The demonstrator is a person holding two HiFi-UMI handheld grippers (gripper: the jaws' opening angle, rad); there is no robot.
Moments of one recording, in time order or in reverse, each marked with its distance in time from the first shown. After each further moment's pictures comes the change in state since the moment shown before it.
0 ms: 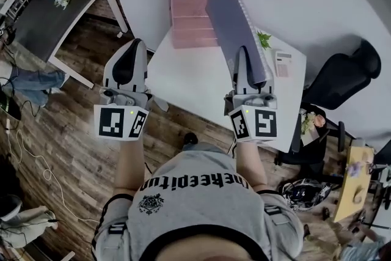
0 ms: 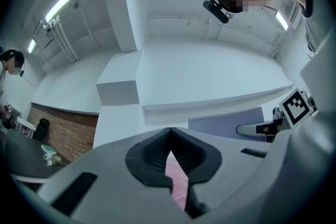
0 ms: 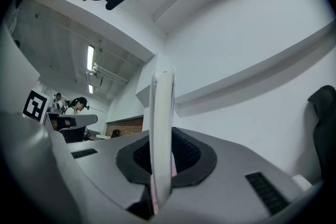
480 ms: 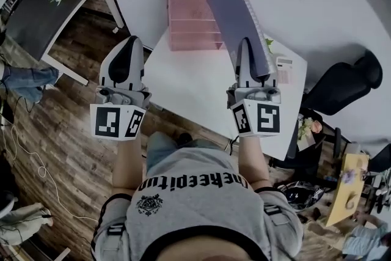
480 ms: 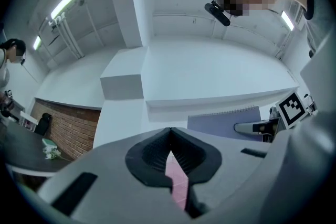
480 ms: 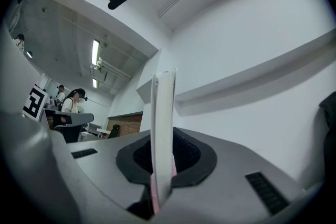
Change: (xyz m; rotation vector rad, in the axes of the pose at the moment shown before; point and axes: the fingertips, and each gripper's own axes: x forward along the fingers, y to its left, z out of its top) left arm 0.035 0.020 -0.032 -0.035 0.003 0.031; right arm 0.054 -0.022 -0.015 -0.068 0.007 0.029
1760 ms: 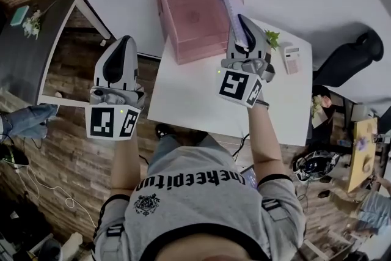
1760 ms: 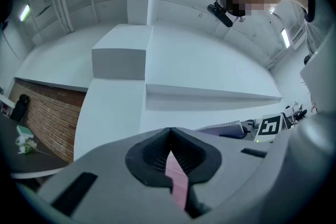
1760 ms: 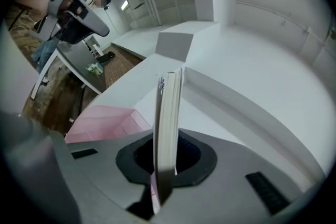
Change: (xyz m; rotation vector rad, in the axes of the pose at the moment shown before) left arm 0.102 0.115 -0.060 -0.081 0.092 -0.200; right arm 0.154 0.004 -0.096 -0.774 0.329 -0.237
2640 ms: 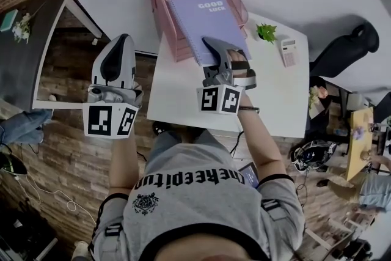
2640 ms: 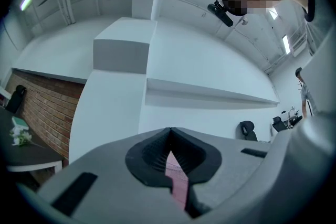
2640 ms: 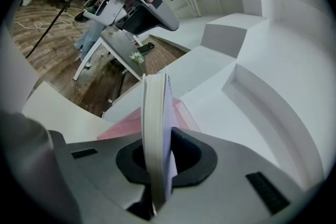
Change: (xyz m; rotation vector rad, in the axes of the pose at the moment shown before) left arm 0.008 0.013 -0.022 -0.043 0.023 -0.041; right arm -0.019 0.129 -0.027 -0.249 0.075 0.348
